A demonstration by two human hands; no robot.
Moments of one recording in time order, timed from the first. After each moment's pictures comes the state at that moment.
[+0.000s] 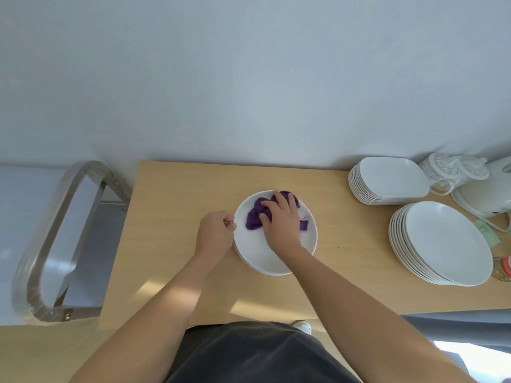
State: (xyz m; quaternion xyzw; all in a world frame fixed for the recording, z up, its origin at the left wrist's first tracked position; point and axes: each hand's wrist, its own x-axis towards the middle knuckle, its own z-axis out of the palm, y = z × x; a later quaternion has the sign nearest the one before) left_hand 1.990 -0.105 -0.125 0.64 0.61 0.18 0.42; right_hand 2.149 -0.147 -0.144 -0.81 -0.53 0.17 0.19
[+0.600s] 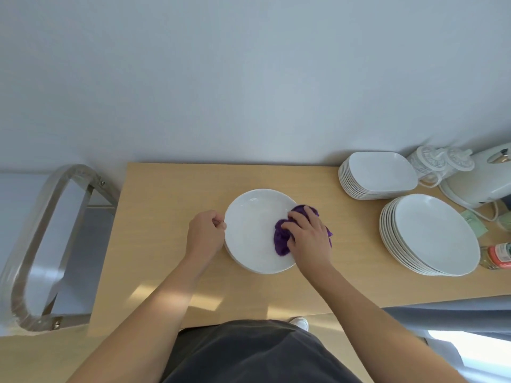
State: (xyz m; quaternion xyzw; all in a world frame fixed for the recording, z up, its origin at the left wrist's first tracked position) left_hand 1.993 -0.106 -0.127 0.62 0.62 0.19 0.43; right_hand 2.206 -0.216 -0.142 -0.79 -0.61 0.04 0.12
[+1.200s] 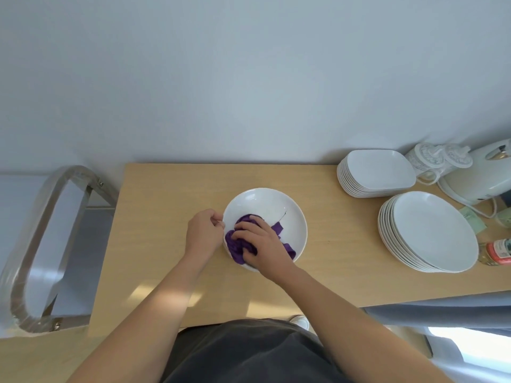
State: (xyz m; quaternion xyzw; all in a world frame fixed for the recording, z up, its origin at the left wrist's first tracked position) left_hand 1.995 -0.103 -0.127 0.62 0.64 0.17 0.42; right_hand 2.140 -0.192 -0.161 -0.64 -0.71 0.17 0.24
